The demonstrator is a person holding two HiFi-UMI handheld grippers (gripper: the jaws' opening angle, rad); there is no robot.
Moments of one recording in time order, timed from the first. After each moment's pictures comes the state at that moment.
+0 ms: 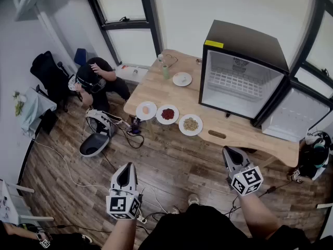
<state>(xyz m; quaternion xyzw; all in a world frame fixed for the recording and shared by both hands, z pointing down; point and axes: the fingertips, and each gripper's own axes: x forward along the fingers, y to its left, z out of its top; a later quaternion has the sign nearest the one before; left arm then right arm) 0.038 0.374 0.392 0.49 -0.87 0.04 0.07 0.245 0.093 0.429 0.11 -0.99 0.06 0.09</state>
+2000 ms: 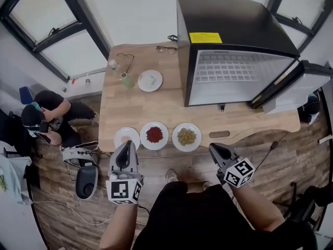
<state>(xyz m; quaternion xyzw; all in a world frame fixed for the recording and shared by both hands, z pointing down) -0.167 0.098 0.436 0.68 -0.73 0.06 0.06 0.105 0.017 0.540 0.23 -0.95 0.20 0.10</state>
